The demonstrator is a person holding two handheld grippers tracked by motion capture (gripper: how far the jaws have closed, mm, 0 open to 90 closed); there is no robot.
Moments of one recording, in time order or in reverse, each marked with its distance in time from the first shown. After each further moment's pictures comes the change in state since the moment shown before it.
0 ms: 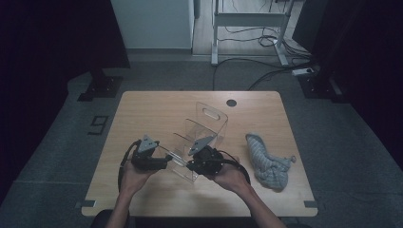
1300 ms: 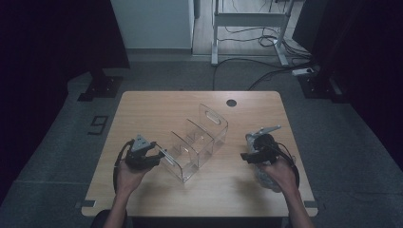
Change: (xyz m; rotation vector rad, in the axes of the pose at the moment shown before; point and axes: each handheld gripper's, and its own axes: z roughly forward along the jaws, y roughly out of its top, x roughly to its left) left arm 0.016 -0.007 -0.010 0.004 0.029 -0.038; right arm -0.111 -0.129 -0.074 0.047 -0.309 0.461
